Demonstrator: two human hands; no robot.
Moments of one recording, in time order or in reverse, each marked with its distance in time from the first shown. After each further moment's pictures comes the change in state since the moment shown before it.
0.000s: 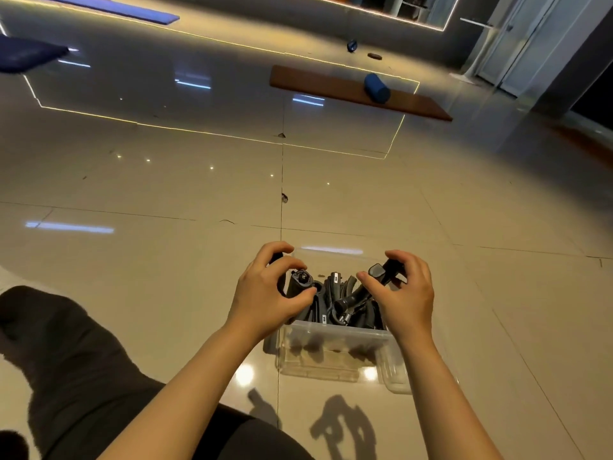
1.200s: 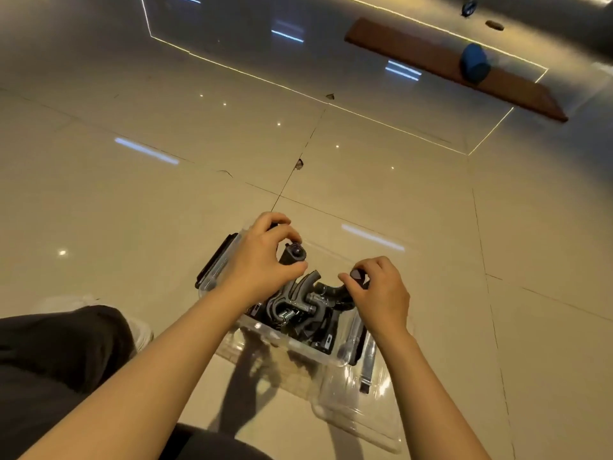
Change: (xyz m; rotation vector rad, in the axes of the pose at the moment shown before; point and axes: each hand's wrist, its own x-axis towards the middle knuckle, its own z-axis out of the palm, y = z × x) left_hand 0.082 0.038 0.183 0.174 0.056 -0.378; right_hand 0.153 0.184 -0.021 -0.431 -0.446 -0.311
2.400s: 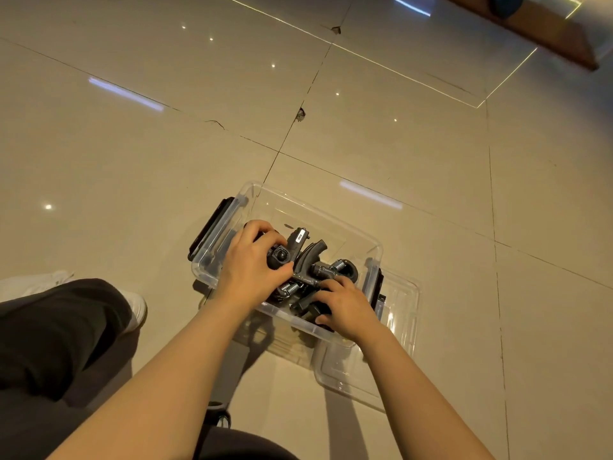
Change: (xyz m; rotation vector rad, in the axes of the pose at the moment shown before) left_hand -0.014 -0.073 0.052 0.068 -0.001 -0.138; right_hand -0.026 0.032 0.098 -0.348 -0.828 -0.289
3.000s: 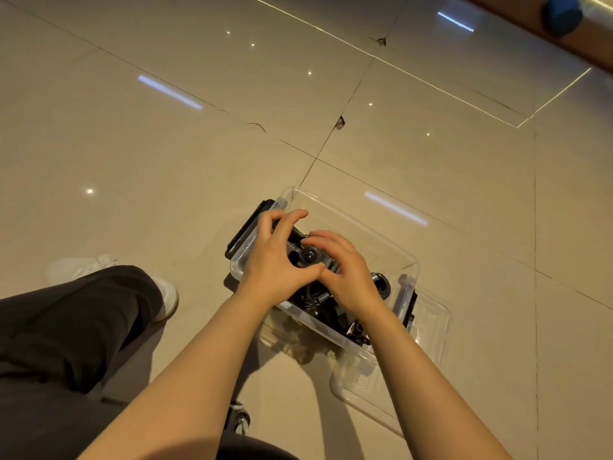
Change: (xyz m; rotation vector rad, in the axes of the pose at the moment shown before) left_hand 0.000 -0.006 -0.026 -0.201 0.012 -0.116; right_hand 0.031 -0.070 -0.072 0.756 0.424 -0.242
